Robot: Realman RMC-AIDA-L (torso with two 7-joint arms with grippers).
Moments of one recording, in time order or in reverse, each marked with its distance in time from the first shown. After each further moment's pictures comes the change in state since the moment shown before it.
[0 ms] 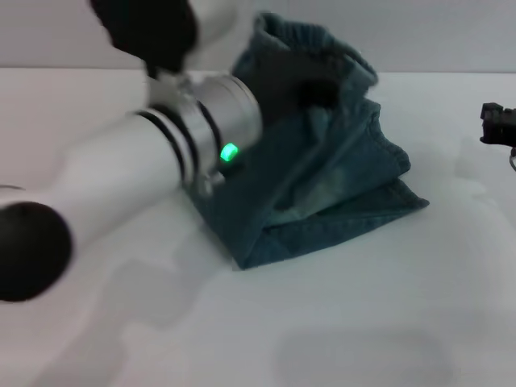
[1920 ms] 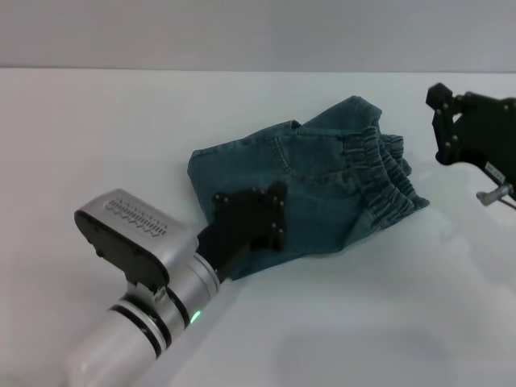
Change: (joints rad) left arm -0.021 -0.010 0.580 0.735 0.012 0.958 -0.245; right arm -0.146 0.009 -0.128 -0.141 1.472 0.435 -1.741
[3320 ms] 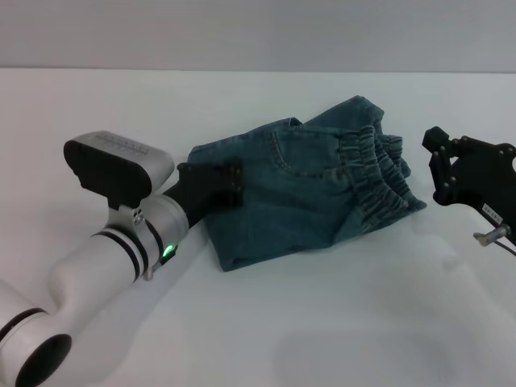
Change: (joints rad) left arm -0.234 0.006 -0.105 0.254 0.003 -0.185 -0.257; right arm -0.053 0.004 -0.049 -0.067 0.055 0.053 0.001
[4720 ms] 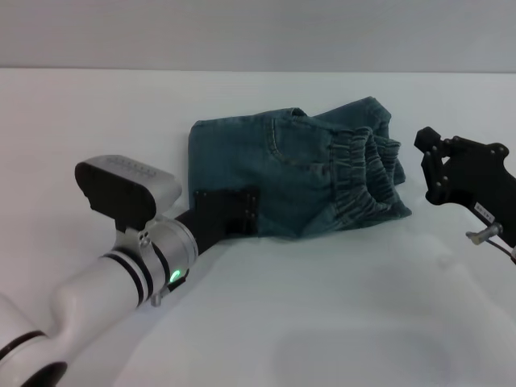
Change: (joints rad) left arm 0.072 0.002 -0.021 -0.064 0.211 -0.032 -0.161; right arm 0.027 -0.006 -0.019 -0.027 0.025 -0.002 0.000
